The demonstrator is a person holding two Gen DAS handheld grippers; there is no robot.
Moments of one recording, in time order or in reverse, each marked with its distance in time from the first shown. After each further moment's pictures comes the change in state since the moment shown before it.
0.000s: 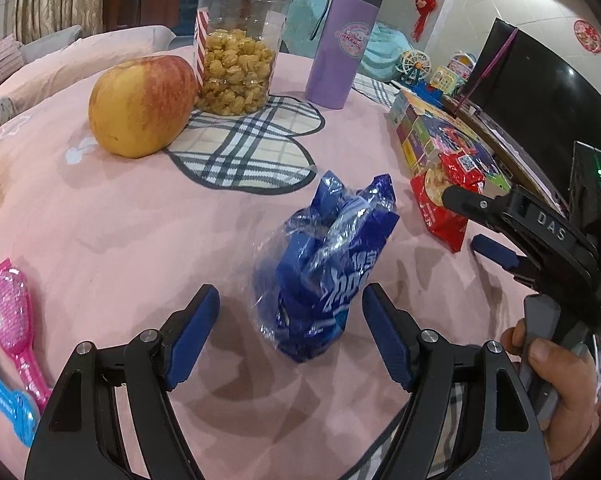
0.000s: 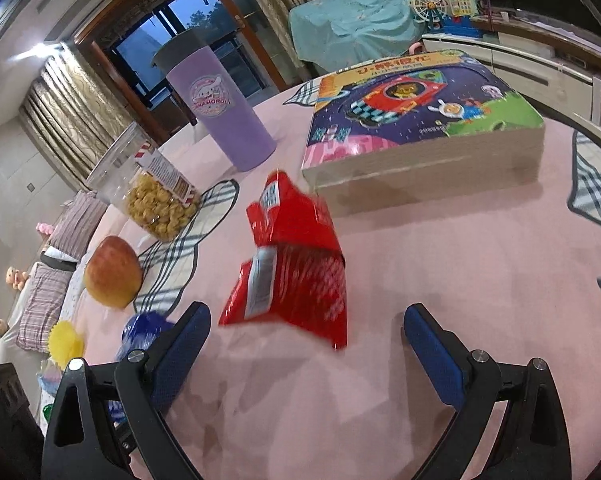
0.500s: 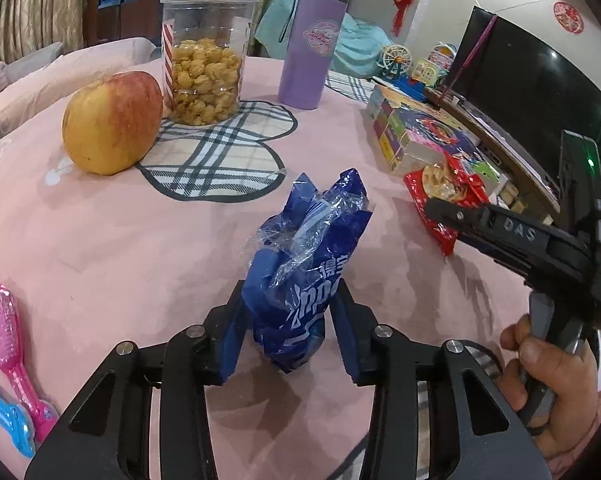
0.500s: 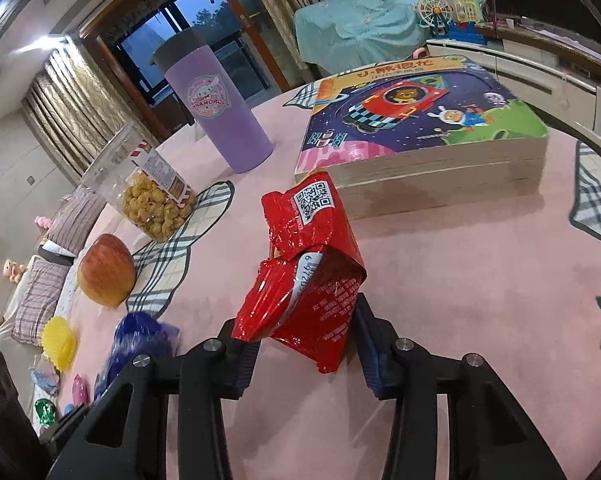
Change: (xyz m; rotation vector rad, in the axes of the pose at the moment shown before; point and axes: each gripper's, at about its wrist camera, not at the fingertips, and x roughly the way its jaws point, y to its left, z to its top) left arm -0.001 -0.017 -0.001 0.066 -0.007 -0.032; right arm -0.001 -0.006 0.000 -0.030 -0.006 0.001
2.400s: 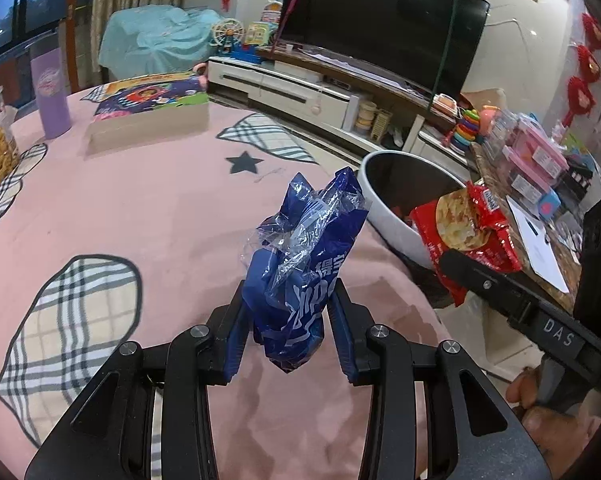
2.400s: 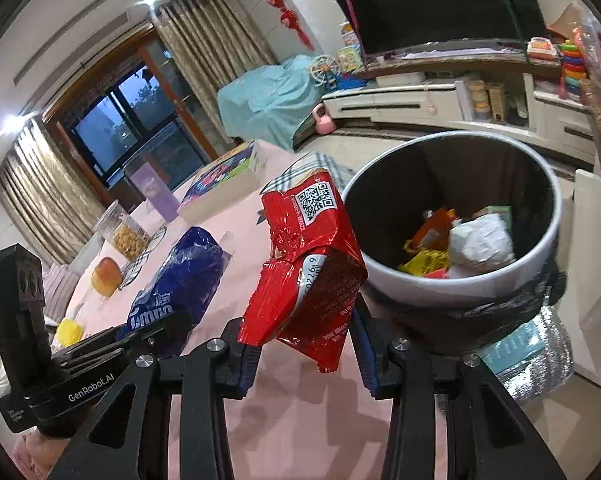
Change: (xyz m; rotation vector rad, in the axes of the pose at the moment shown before) left arm -0.071 -0.249 -0.102 0.395 0.064 -0.311; right arm -0.269 -0.136 -0.145 0.204 -0.258 -0.174
